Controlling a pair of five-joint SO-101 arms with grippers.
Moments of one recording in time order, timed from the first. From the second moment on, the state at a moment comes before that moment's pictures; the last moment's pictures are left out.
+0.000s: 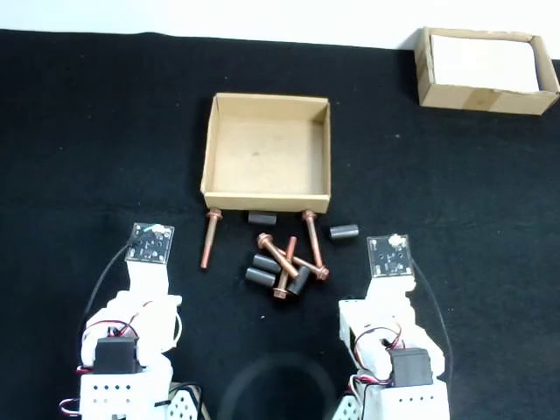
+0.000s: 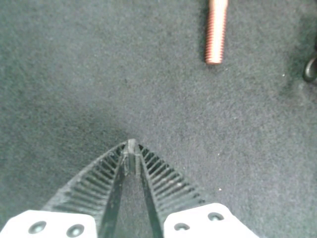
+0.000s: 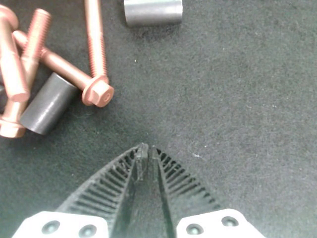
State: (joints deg) left arm -7.3 -101.7 96.4 73.4 -4.9; right arm -11.3 -103.8 95.6 71.2 0.7
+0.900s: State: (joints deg) left arm -7.3 -101.7 96.4 73.4 -4.9; right arm -11.3 -103.8 95.6 71.2 0.7
